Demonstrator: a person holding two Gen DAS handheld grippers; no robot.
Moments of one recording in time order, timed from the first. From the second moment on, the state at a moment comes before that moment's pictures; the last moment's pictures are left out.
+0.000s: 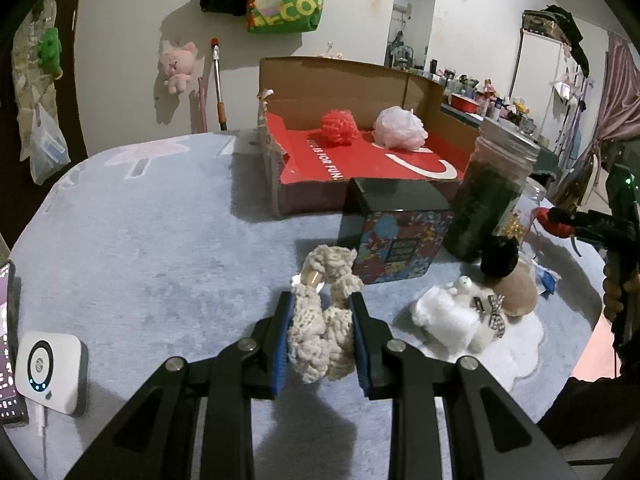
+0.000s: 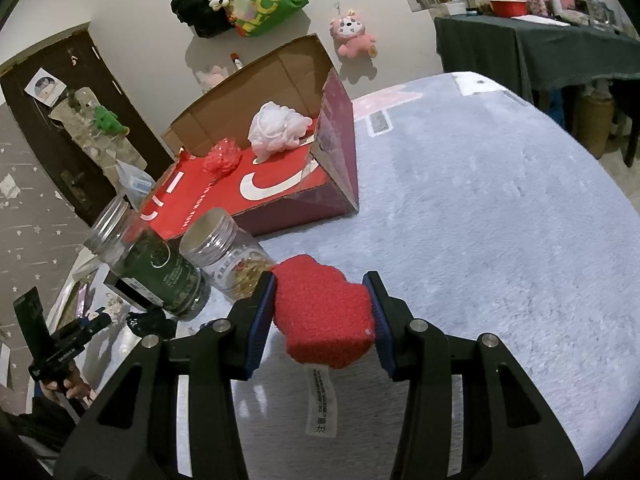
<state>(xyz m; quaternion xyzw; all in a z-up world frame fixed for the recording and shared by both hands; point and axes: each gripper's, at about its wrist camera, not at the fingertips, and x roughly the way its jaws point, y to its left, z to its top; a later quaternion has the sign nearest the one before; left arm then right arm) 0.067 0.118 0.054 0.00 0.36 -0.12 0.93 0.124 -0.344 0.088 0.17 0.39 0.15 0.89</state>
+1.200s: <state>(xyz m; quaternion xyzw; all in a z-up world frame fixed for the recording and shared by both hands) 0.244 0.050 0.124 0.07 0.38 -0.16 0.91 0.288 -0.229 0.156 -0.05 0.39 0.14 0.91</state>
